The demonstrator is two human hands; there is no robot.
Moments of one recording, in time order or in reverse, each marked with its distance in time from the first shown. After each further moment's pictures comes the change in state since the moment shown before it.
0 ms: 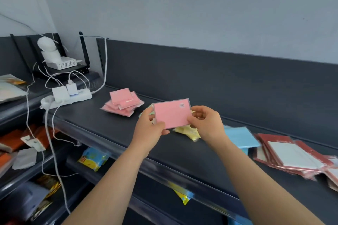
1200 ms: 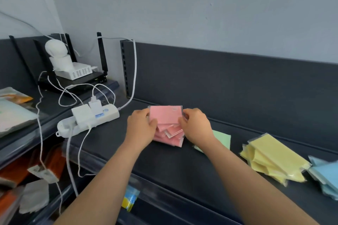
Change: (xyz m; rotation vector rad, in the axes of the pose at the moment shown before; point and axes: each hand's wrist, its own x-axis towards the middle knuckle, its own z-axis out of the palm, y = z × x) left_hand 0.197 -0.048 -0.182 0.742 0.075 0.212; right_hand 0.117 -0.040 0.230 -0.625 -0.055 -0.092
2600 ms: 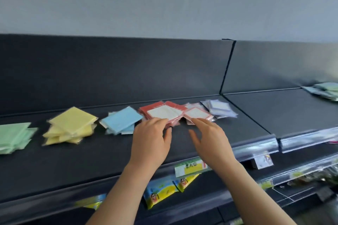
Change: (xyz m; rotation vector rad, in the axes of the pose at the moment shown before) left_hand -0.299 0.356 0.217 -0.164 -0.252 0.803; right_hand -0.345 0.301 -0.291 -0.416 0.437 0.378
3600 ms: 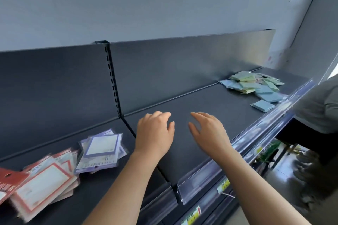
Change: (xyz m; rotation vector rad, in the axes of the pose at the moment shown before) left_hand 0.180 0.259 0.271 -0.066 -0.251 0.189; right_hand 0.093 0.353 -0.104 -0.156 0.032 0.368
